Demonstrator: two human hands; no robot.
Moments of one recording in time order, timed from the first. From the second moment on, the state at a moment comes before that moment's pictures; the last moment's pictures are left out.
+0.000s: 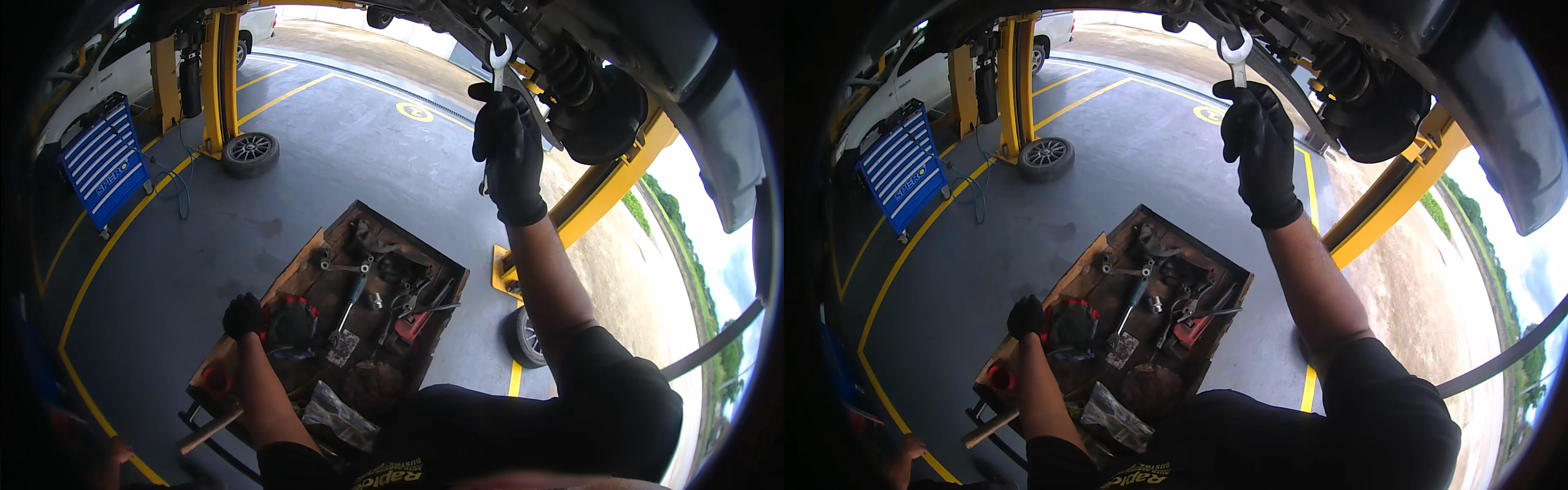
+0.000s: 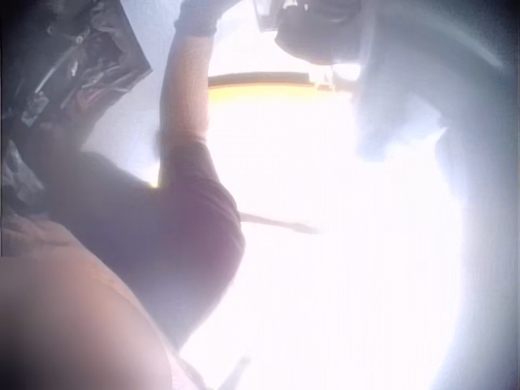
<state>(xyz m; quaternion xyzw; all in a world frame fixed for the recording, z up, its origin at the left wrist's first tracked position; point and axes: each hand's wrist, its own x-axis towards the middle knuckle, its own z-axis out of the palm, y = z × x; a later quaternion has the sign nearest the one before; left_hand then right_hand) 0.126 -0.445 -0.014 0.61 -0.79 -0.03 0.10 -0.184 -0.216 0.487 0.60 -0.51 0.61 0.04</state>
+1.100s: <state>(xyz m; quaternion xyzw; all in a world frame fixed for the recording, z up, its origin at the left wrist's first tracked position) 0.013 -0.352 0.485 0.13 -0.73 -0.08 0.67 -0.158 -0.230 0.482 0.53 -0.33 0.75 -0.21</state>
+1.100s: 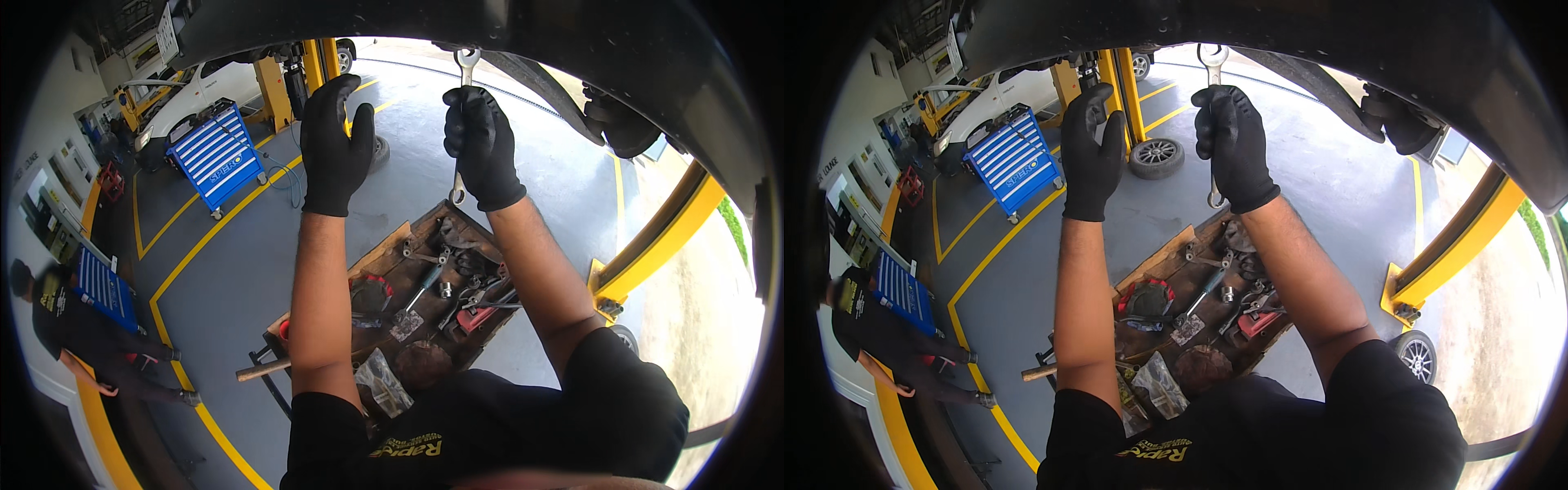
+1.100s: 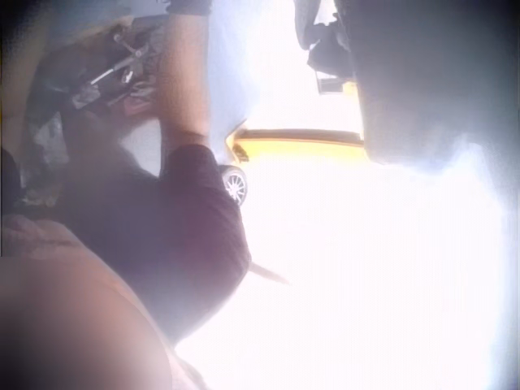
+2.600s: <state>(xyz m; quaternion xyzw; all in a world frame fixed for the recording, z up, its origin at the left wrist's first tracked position) -0.107 -0.276 0.589 0.31 -0.74 0.18 0.57 -0.291 -0.261 0.581 0.70 -0.45 0.53 0.18</state>
